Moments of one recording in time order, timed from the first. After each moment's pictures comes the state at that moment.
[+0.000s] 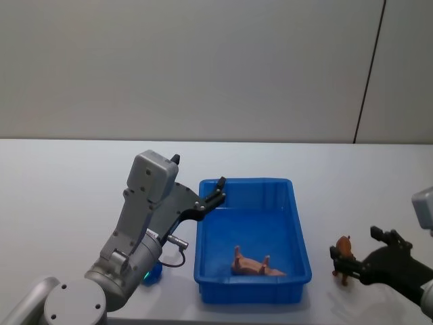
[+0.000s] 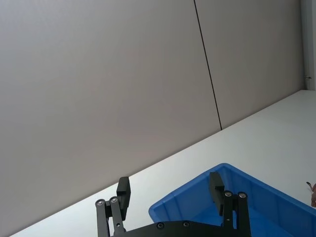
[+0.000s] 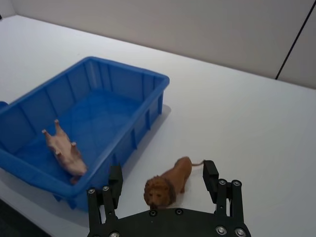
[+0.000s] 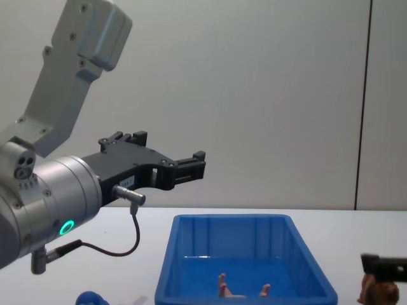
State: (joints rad) left arm -0.24 0.38 0.45 -1.63 -0.20 0.01 -0.01; right arm -0.03 0.41 -0.18 -1.77 0.29 0.36 0.24
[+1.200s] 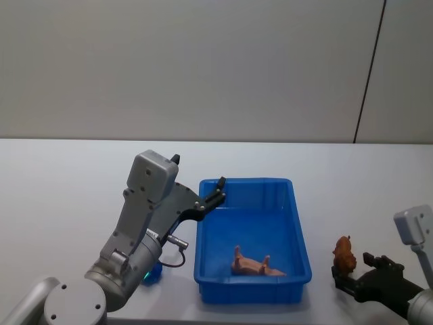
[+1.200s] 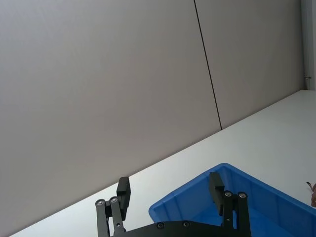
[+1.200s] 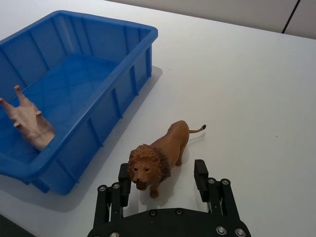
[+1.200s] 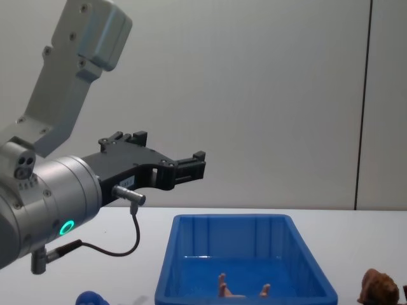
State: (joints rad) left arm -0.24 0.38 0.45 -1.63 -0.20 0.01 -0.01; right arm 0.01 0.36 -0.22 -1.63 0.26 0.40 0.22
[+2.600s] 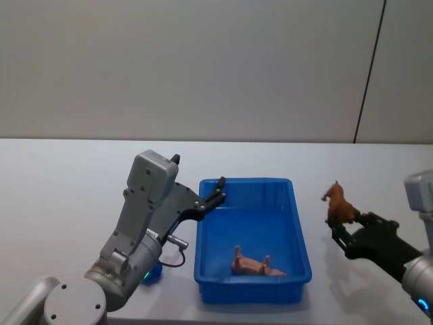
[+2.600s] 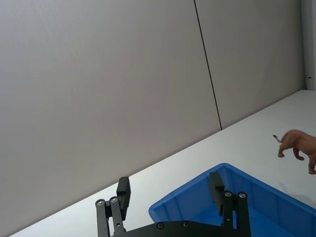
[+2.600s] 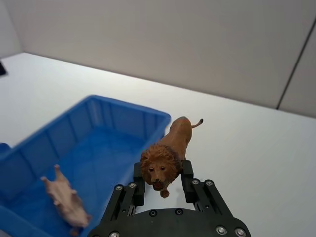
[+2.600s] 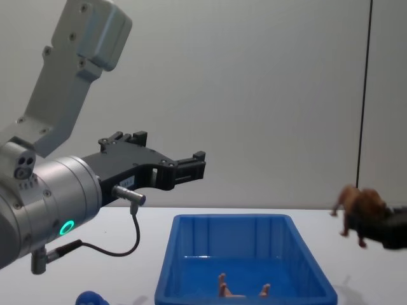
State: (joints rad) left arm -0.24 0.38 0.45 -1.63 -0.20 0.01 -0.01; right arm 0.05 0.34 -0.21 -1.68 0.28 0.26 0.23
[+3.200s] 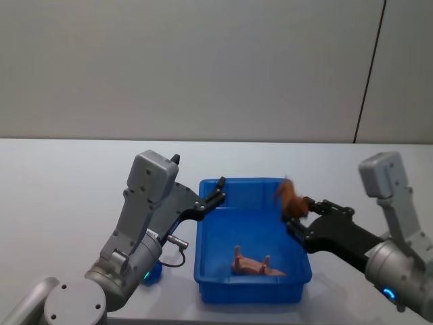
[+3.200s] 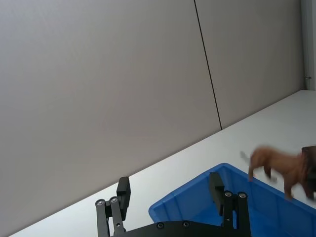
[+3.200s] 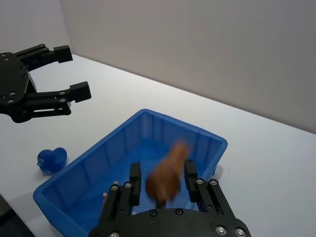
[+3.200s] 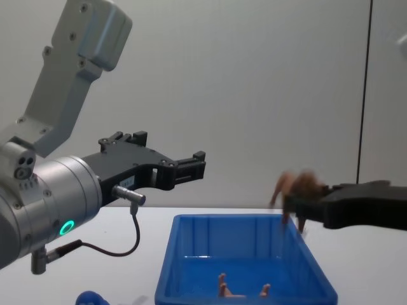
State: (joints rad) left arm -0.24 0.38 0.45 -1.63 -0.20 0.01 -0.01; right arm 0.11 0.28 -0.27 -1.73 0.21 0.34 0.33
